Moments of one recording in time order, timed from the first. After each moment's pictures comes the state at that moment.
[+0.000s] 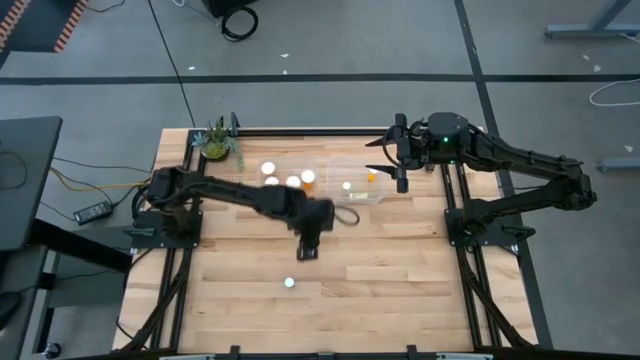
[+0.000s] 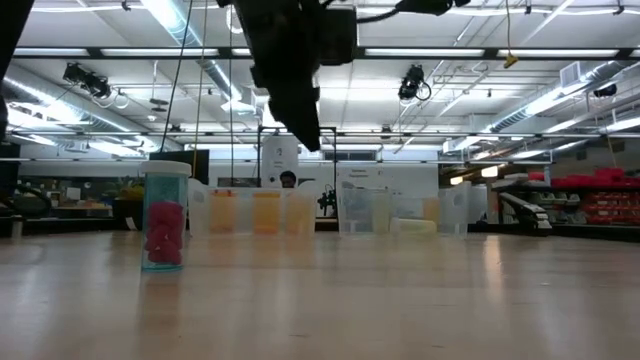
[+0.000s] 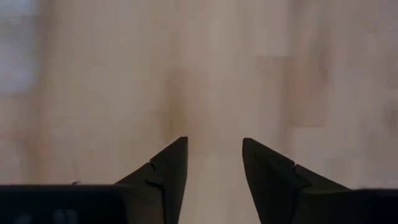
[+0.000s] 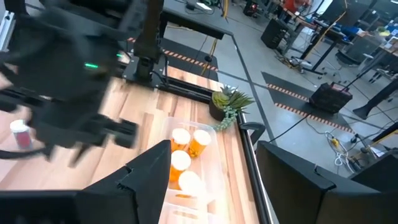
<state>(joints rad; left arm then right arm) -0.09 1.86 1.47 -0.73 0.08 -0.14 -0.25 1.02 1.10 -0.37 -0.12 -0.42</state>
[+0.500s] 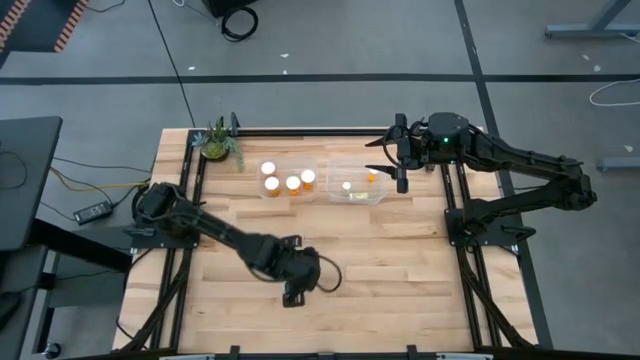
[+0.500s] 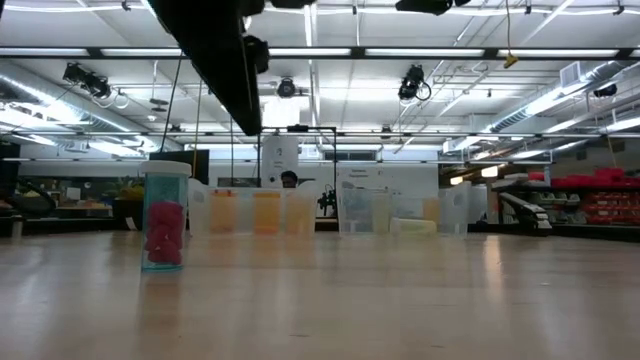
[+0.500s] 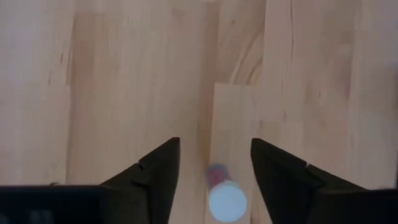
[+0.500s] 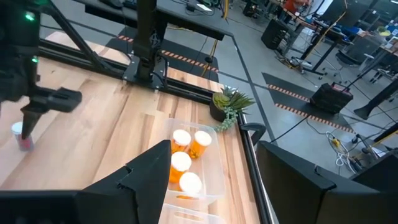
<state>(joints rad) -0.42 1.87 1.47 -0.79 -0.14 -0.46 -0.25 1.02 1.10 -0.37 -0.12 -0.41</state>
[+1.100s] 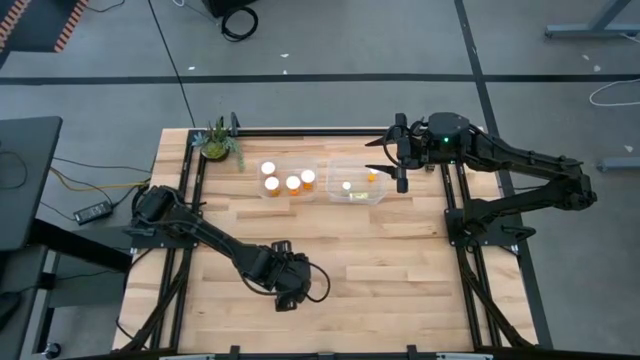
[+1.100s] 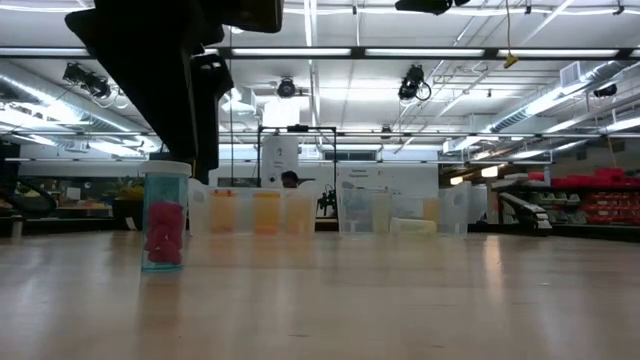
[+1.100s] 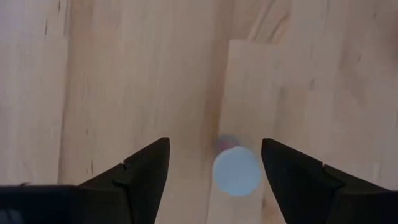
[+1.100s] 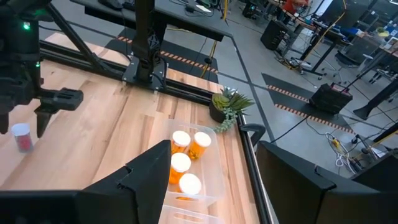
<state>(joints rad) -0.49 1.87 1.38 -0.79 -0.21 -0.57 -0.25 1.02 1.10 -0.36 -0.12 -0.41</state>
